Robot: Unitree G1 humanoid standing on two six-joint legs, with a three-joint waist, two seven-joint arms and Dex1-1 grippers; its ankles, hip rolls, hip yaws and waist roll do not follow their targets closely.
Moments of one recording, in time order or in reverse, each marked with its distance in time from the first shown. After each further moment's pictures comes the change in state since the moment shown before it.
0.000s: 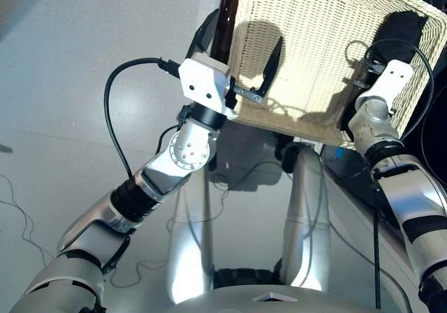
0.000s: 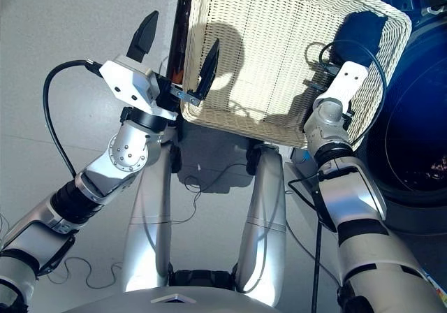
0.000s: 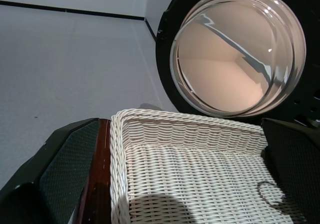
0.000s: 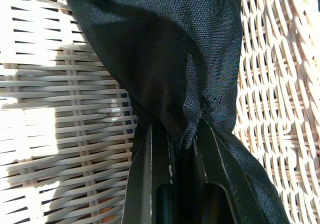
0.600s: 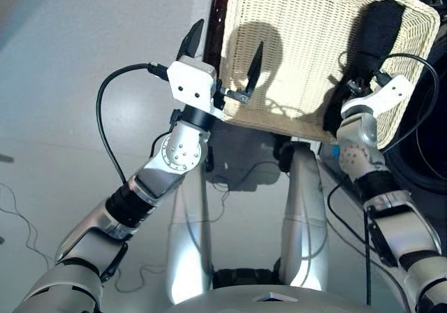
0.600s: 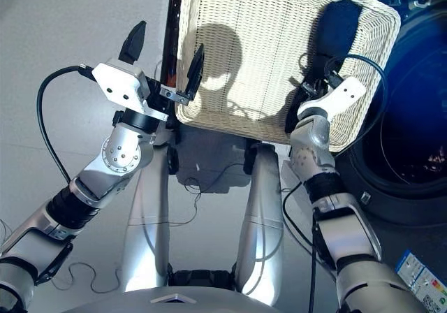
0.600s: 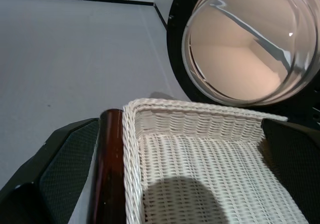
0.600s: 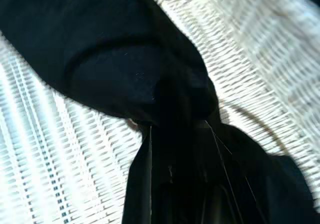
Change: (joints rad) left arm 0.087 0.003 0.104 -0.001 0.015 0.037 0.010; right arm 0.459 0.054 -0.130 -0.759 0.226 -0.219 0.028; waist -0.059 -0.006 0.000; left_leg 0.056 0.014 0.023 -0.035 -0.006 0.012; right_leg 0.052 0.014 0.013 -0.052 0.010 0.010
